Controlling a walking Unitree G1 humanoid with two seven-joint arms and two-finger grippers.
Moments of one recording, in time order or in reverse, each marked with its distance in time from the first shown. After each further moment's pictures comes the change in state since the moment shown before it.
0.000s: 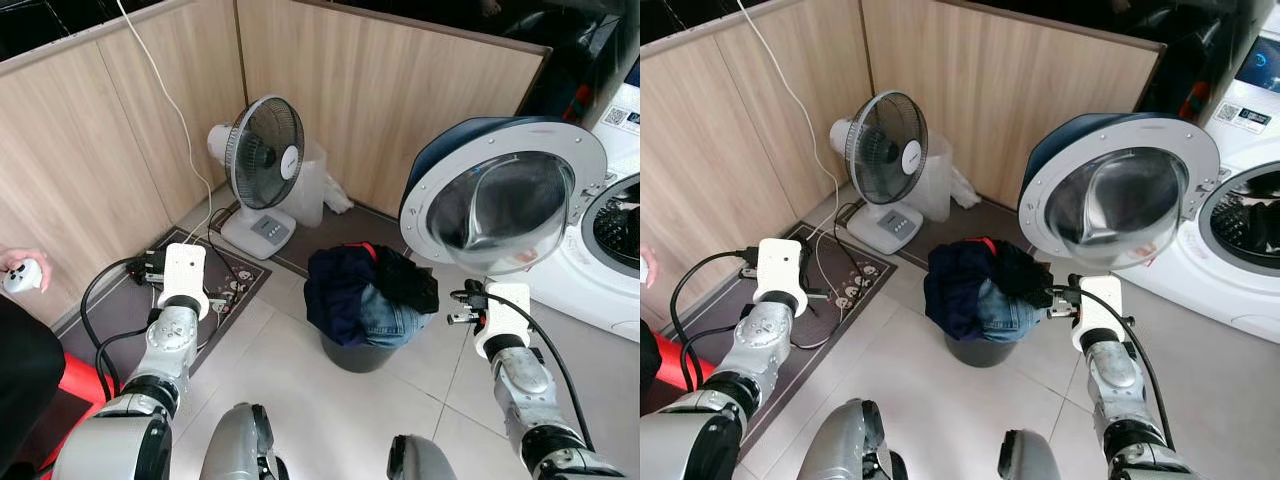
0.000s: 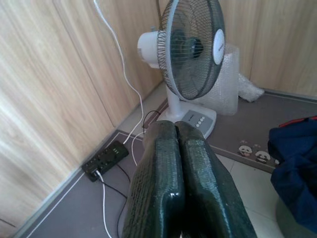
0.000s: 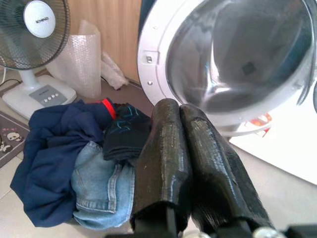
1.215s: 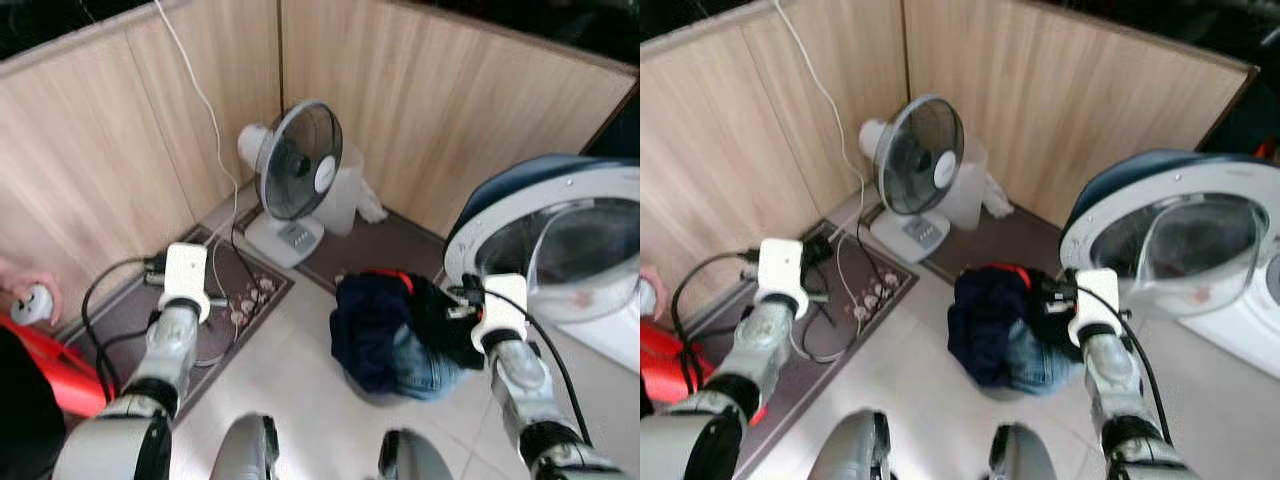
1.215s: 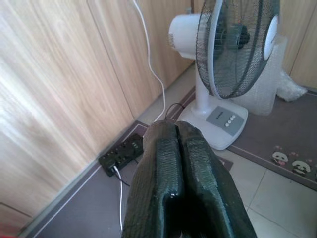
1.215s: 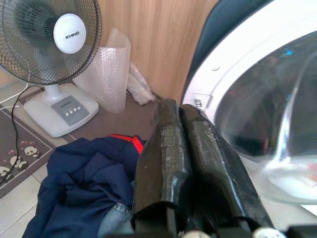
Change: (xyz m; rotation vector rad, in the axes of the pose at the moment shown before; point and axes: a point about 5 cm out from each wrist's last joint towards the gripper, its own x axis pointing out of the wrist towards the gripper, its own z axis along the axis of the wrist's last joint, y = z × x) left arm -0.003 -0.001 -0.006 0.000 0.020 -0.007; right arm 0.002 0.002 0.004 -0.012 -0.013 0.003
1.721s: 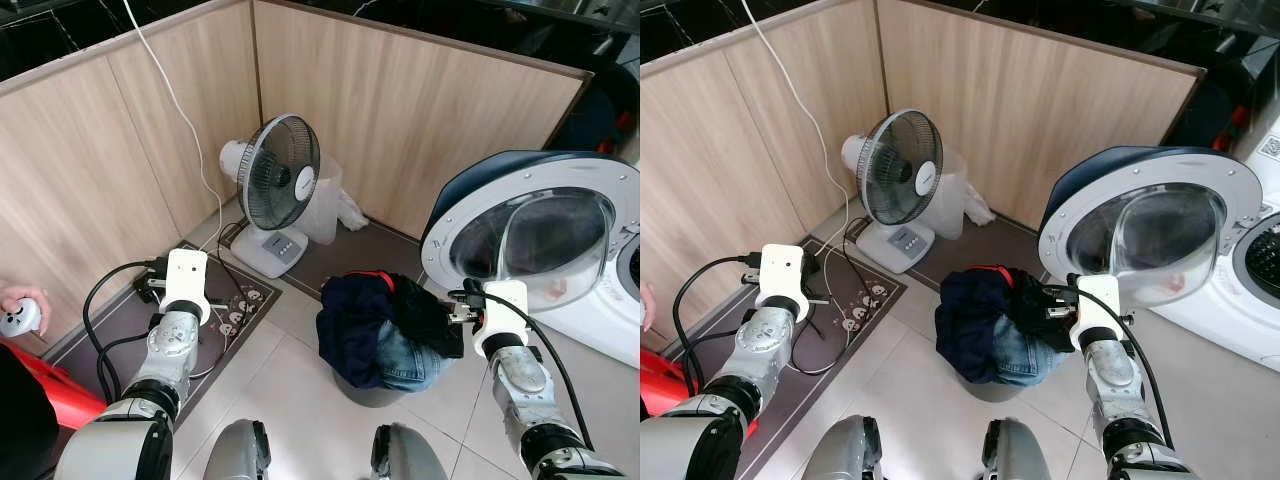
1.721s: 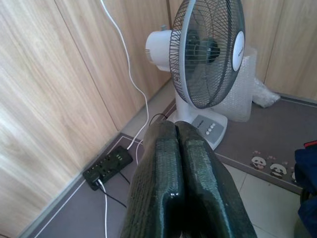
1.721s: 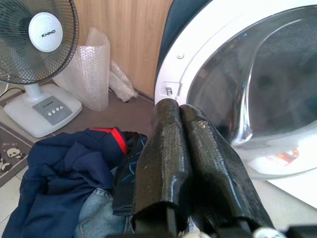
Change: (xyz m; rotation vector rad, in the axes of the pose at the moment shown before) left arm 0.000 -0.003 0.000 -0.004 0.001 -0.009; right arm -0.001 -0.001 -0.003 -0.001 0.017 -0.006
